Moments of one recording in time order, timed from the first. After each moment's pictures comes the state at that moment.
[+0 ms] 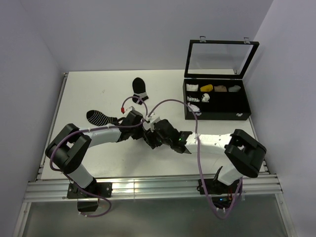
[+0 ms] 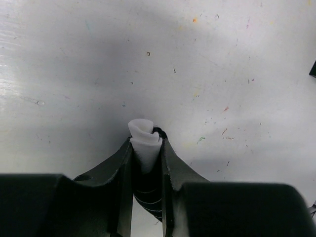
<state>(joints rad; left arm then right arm) -0.70 1.63 0.80 -0.06 -0.10 -1.06 0.96 1.50 0.74 0.12 0.12 0.18</state>
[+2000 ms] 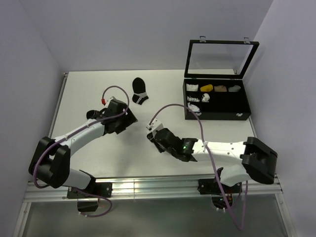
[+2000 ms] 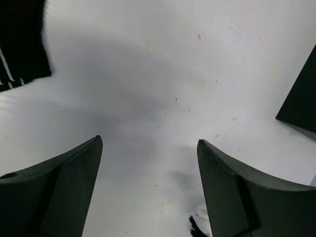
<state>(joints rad) -0.51 1.43 0.86 -0.31 -0.10 -1.01 1.11 1.39 0.71 -0.02 0.36 0.18</state>
